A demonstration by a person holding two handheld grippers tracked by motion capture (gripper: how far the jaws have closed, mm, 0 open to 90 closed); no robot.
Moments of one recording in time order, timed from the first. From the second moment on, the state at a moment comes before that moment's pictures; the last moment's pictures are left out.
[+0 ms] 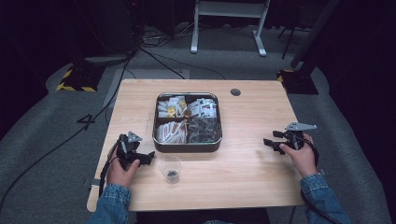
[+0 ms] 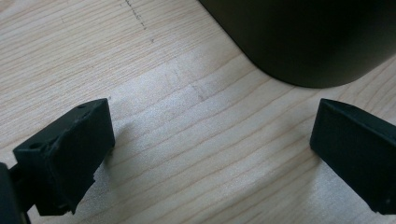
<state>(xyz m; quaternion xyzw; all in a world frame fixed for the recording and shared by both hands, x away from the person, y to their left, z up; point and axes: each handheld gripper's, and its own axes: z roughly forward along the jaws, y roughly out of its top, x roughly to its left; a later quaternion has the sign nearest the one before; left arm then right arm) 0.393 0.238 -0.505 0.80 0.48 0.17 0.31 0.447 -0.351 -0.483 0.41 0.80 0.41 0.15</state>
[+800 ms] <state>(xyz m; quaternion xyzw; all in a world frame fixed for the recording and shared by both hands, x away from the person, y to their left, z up) 0.393 0.238 -0.505 0.80 0.48 0.17 0.31 0.446 -0.333 -0.504 0.40 0.83 0.36 0.18</state>
